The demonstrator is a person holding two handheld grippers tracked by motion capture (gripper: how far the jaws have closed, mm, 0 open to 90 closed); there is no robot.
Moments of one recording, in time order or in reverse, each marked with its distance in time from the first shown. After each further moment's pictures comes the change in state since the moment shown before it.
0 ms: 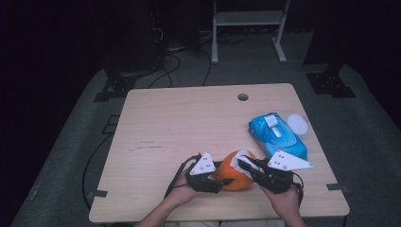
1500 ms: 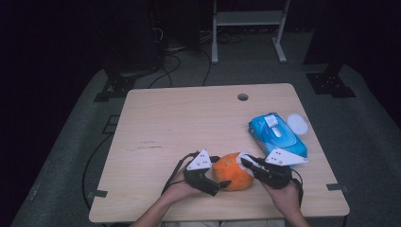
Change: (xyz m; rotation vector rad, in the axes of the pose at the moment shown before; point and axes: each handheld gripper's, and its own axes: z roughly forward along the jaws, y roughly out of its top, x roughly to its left) left arm 0.015 -0.011 0.005 0.005 -0.023 -0.038; right arm -0.024 -0.018 0.011 0.091 -0.055 0.022
